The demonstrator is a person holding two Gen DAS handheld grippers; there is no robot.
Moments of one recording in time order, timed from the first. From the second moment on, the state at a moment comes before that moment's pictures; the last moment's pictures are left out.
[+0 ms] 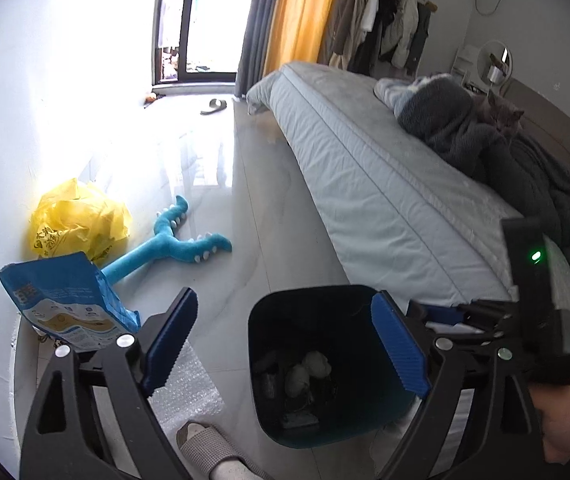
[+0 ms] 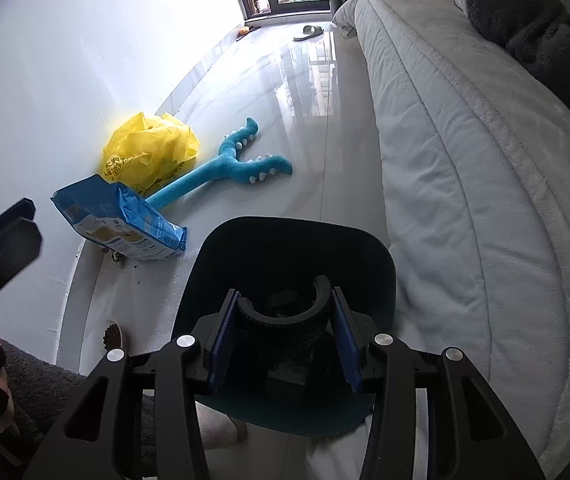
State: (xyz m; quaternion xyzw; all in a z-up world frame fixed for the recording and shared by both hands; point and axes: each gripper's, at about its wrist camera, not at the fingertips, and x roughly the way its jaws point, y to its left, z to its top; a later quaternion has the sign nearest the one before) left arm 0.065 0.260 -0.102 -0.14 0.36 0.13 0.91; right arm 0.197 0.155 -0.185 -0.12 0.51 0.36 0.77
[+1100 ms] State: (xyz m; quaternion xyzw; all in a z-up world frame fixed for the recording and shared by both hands) left arm 0.046 0.200 -0.027 -0.13 0.25 0.08 0.96; right arm 0.187 0.047 -0.077 -0.07 0.39 0.34 0.85
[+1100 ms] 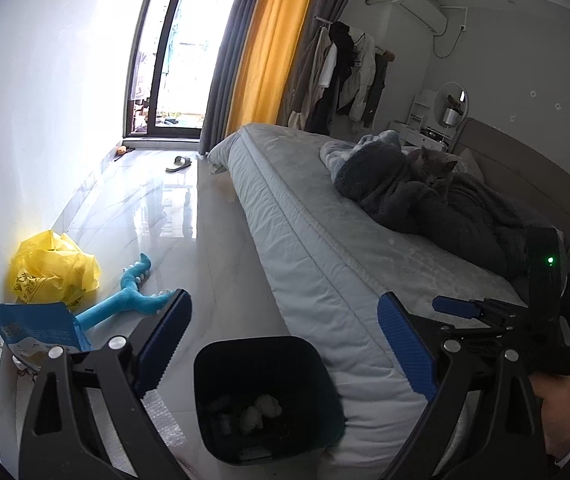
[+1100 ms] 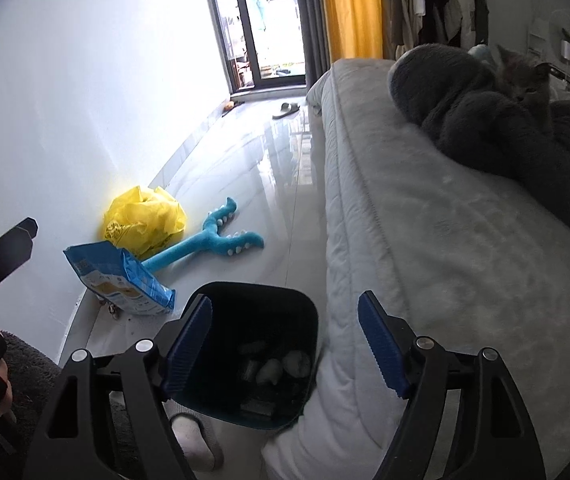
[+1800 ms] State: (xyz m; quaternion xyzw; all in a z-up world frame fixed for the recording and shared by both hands) left arm 0.026 0.099 0.024 -0.04 0.20 0.07 0.98; right arm 0.090 -0.195 0.048 0.00 0.22 0.19 0.96
